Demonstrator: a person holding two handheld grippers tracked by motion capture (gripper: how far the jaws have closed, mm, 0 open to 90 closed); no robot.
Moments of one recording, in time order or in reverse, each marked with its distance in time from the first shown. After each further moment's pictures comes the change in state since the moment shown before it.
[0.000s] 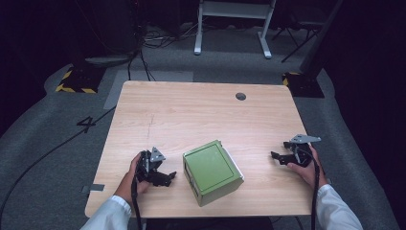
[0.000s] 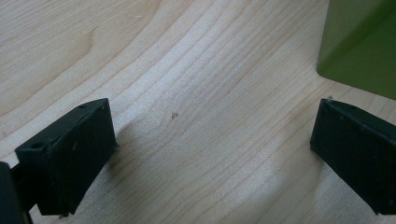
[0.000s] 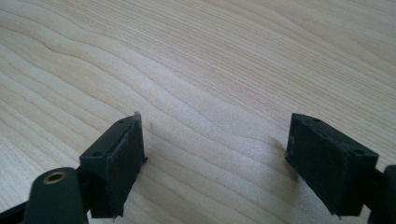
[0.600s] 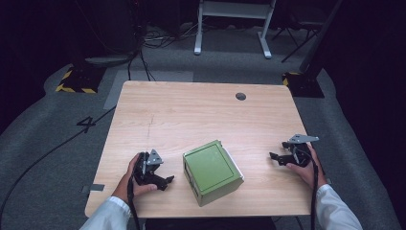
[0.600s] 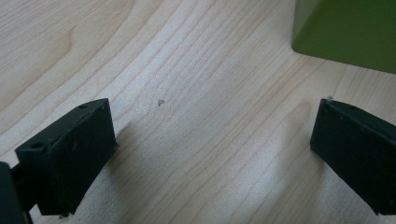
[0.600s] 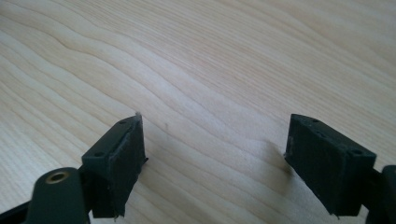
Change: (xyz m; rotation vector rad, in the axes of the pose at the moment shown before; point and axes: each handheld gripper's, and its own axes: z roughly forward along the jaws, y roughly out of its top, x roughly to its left) left arm 0.004 -0.007 -0.006 0.003 -0.070 0.082; right arm 0.009 0.007 -0.003 0.017 0.011 -0.032
